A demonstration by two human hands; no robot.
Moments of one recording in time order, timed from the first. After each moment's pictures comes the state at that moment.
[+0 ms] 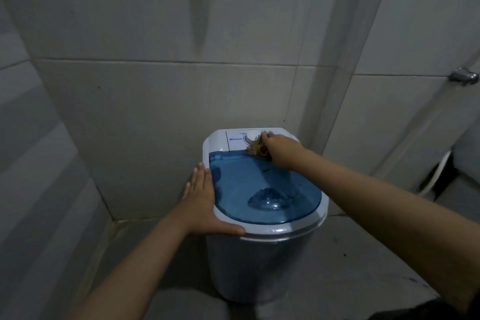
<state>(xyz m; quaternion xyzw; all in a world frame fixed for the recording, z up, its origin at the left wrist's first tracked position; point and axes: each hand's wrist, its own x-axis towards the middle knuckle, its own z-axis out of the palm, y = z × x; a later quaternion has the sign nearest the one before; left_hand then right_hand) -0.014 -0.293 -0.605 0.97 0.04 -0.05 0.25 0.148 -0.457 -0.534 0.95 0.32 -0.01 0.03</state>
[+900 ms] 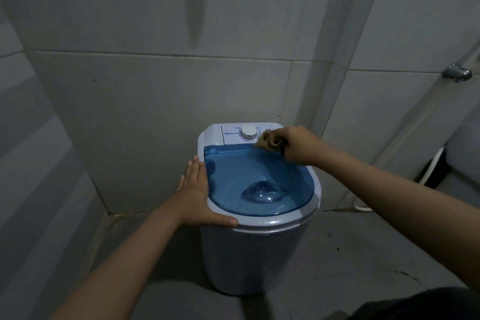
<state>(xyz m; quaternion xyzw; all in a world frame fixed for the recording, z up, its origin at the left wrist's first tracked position) -0.015 -0.295 -0.602 0.97 0.04 -0.05 0.25 0.139 -0.508 -0.519 0.93 0.35 0.00 -0.10</state>
